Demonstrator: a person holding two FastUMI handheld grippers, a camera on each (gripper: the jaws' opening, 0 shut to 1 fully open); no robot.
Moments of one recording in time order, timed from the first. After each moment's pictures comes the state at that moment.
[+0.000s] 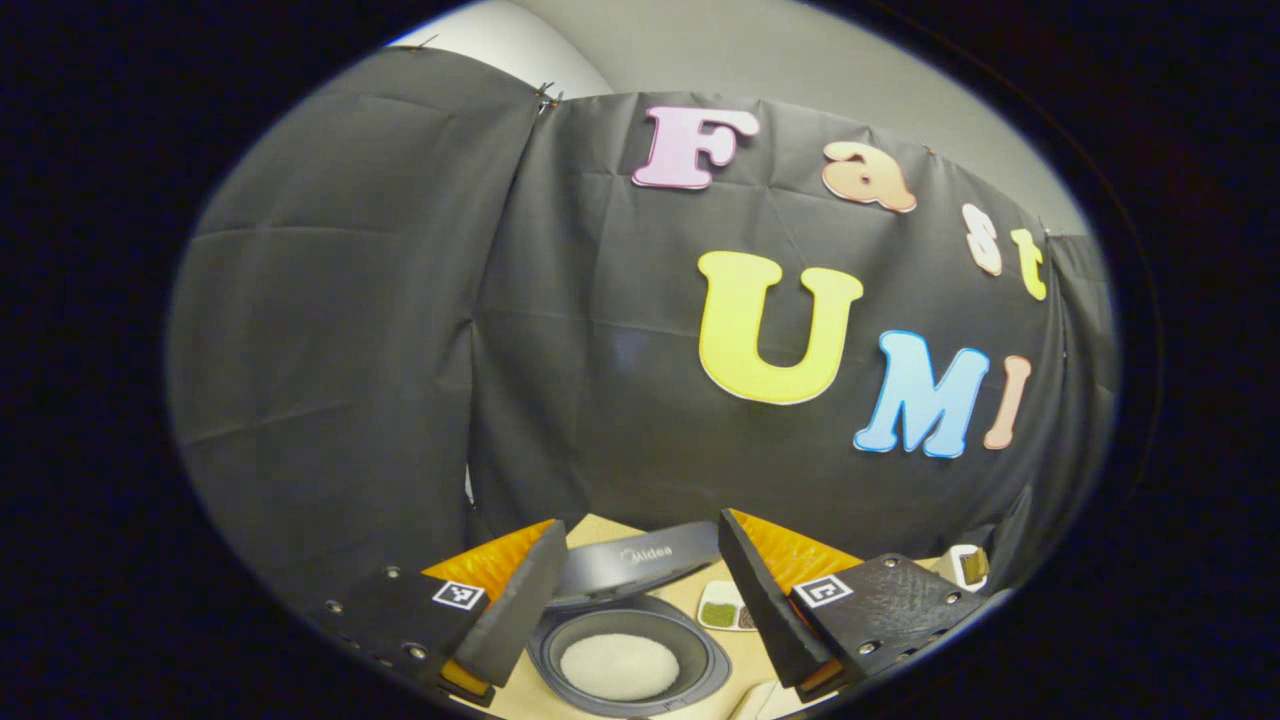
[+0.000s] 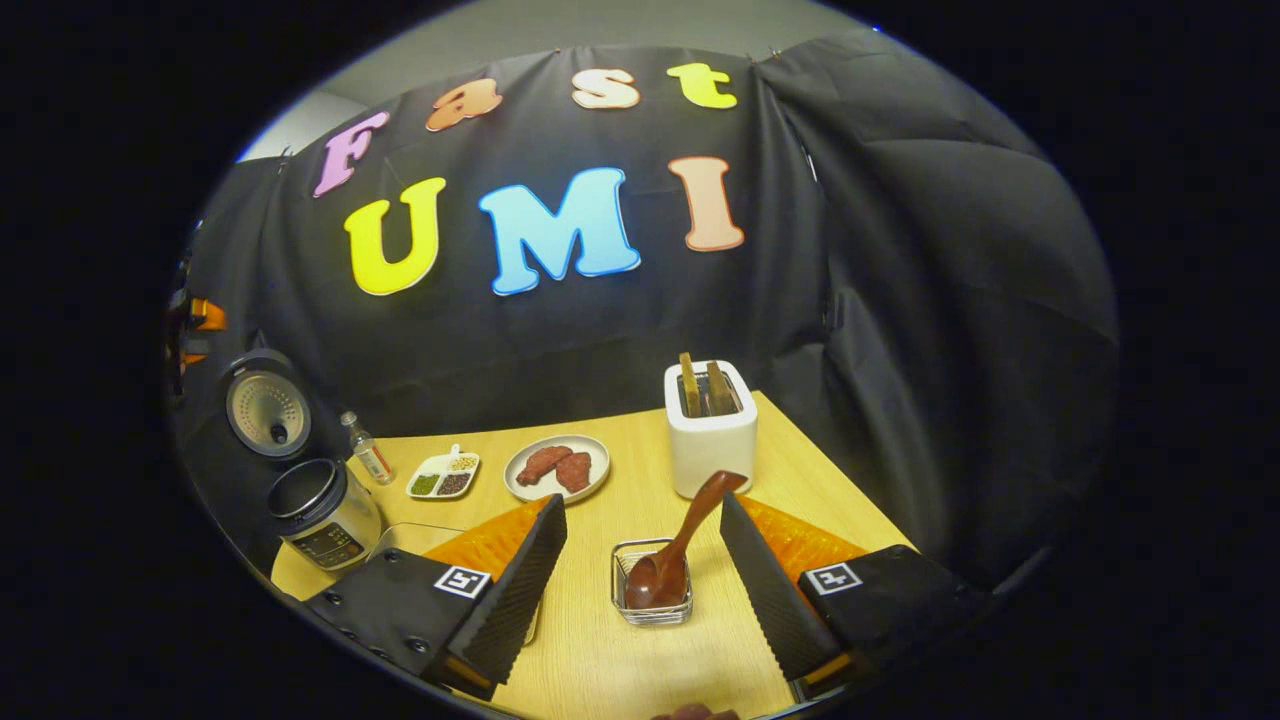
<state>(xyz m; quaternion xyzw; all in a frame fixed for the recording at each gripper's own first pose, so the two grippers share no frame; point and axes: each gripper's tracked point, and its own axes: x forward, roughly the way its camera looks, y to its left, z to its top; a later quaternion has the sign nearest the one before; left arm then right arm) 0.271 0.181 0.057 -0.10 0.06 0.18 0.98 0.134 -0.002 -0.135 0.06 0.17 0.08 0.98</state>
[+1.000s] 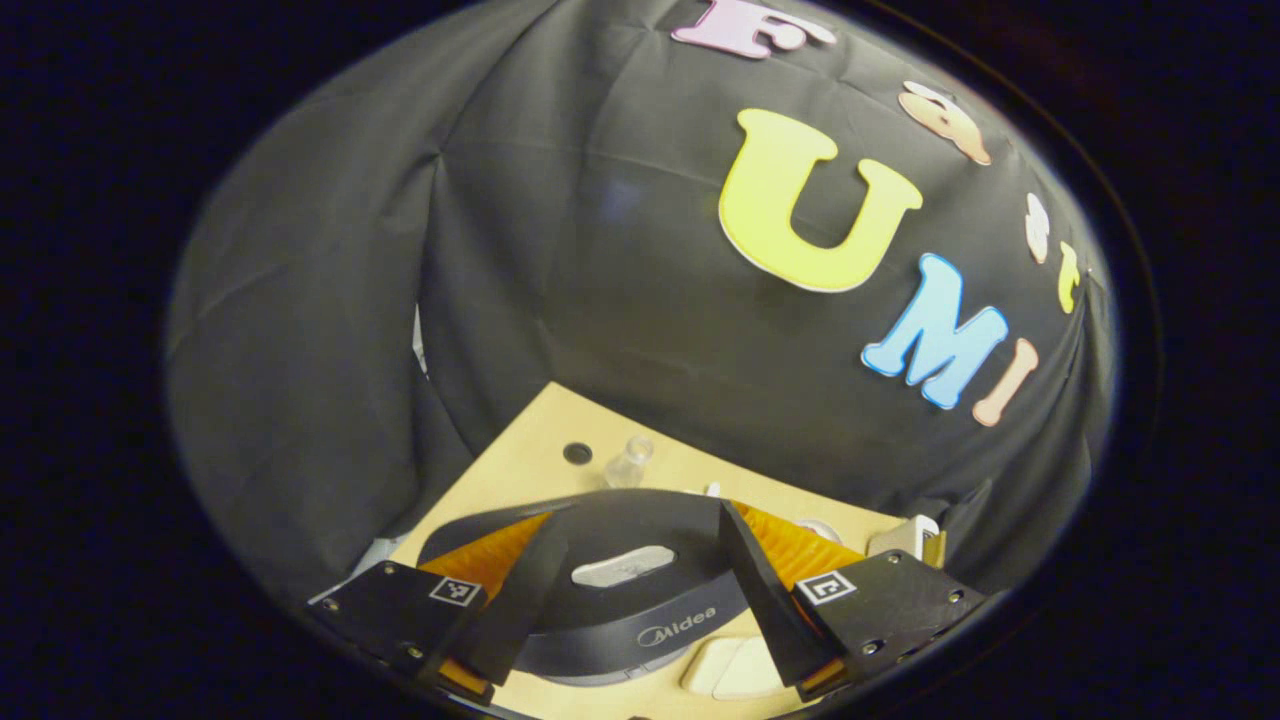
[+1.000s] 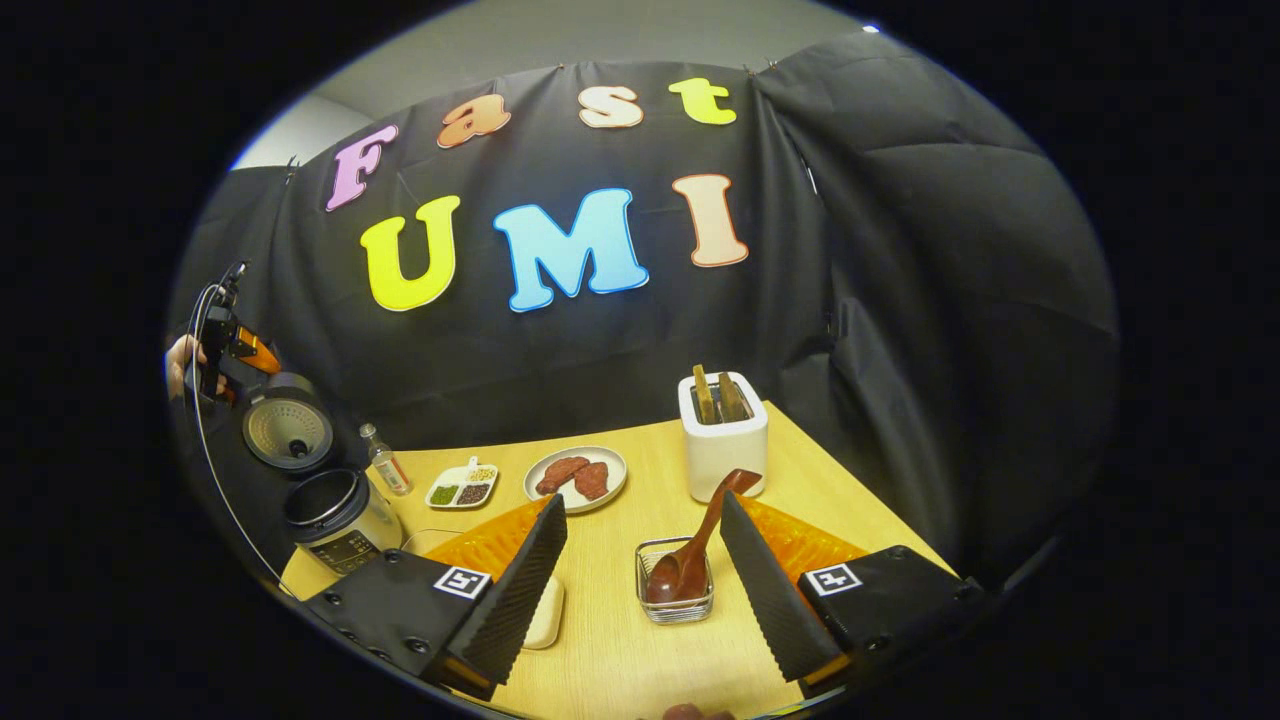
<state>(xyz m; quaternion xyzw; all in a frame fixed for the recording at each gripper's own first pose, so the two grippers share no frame) 0.313 0.152 -0.061 -0.22 0.29 0.10 0.93 0.115 0.009 -0.142 0.09 0.16 0.09 0.98</state>
